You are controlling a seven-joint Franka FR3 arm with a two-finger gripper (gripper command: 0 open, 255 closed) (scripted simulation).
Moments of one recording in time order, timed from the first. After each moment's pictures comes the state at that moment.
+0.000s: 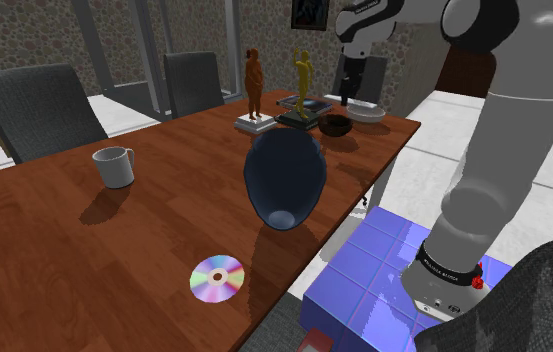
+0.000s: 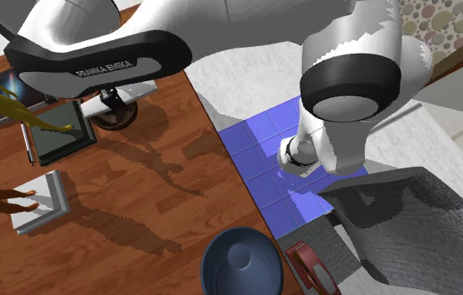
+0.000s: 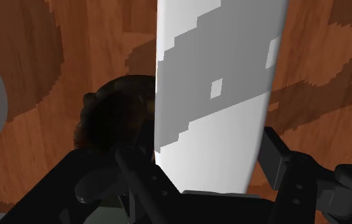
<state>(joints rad) -0.19 0.12 -0.44 -1.75 0.04 1.86 -0.68</state>
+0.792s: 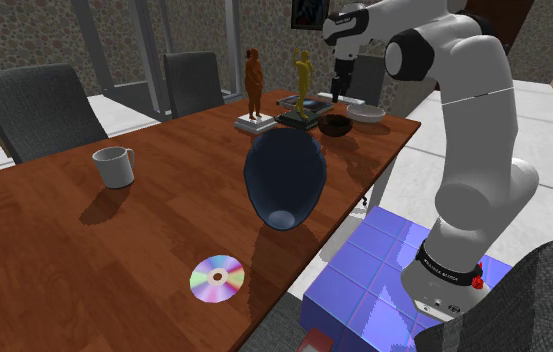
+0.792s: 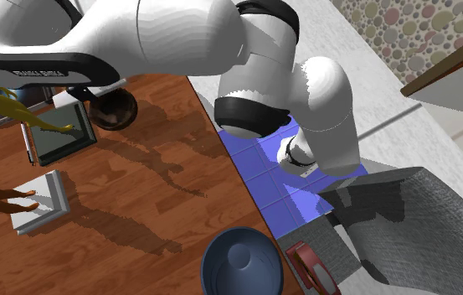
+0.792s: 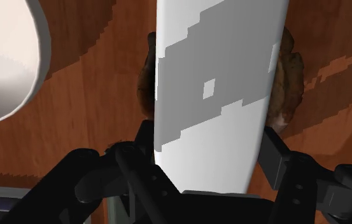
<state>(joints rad) -0.33 0.53 -0.43 -1.25 0.21 1.73 -0.78</state>
